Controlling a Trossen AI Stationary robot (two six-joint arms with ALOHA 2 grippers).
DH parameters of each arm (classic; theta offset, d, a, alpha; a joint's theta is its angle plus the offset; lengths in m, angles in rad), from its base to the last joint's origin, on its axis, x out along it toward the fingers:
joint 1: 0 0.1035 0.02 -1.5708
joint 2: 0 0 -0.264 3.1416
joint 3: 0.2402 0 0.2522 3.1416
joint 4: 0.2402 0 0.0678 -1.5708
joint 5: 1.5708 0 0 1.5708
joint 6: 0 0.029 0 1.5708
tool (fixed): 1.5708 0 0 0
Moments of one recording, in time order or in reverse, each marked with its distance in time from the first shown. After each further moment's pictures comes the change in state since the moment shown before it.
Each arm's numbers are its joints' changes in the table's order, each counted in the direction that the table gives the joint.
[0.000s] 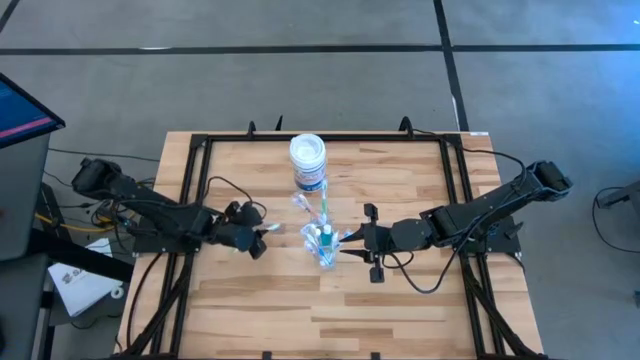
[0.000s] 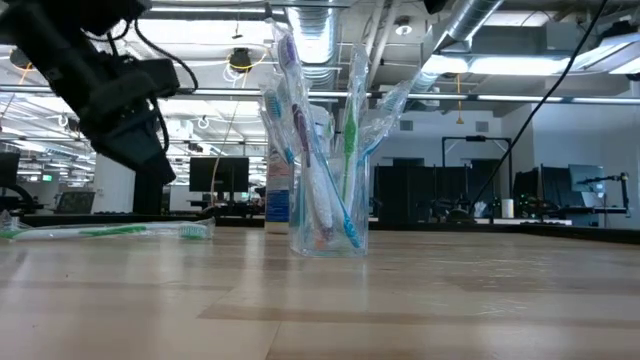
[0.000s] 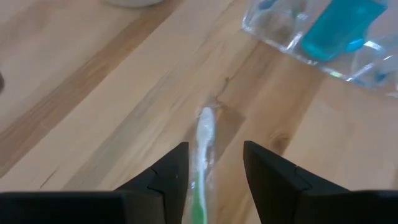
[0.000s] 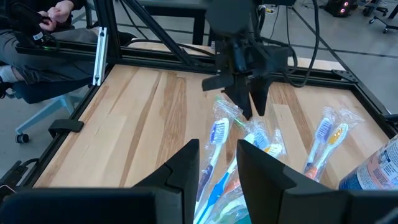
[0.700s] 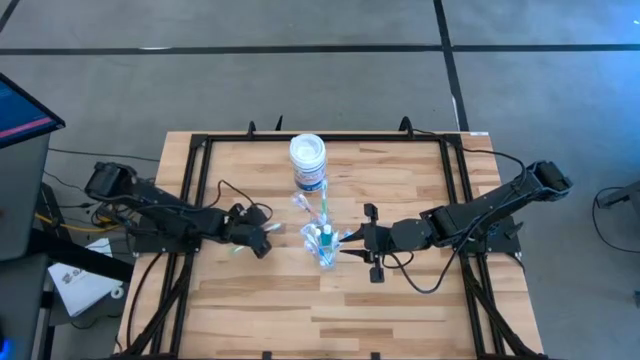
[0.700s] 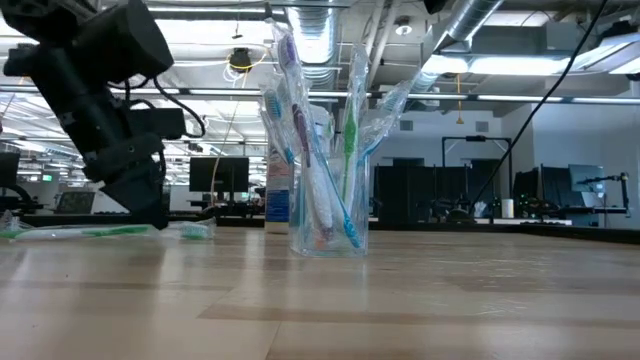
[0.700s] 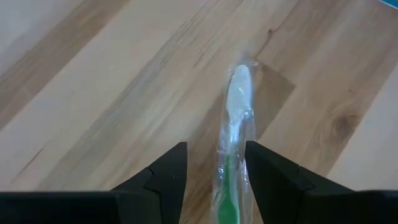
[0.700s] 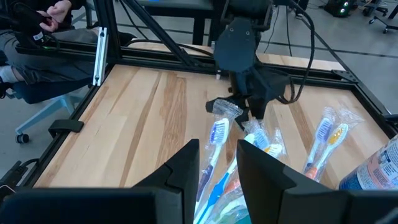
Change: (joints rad) left arm 0.080 0.188 -0.033 -0.086 0.078 0.003; right arm 0.000 0.000 0.000 -0.001 0.000 0.000
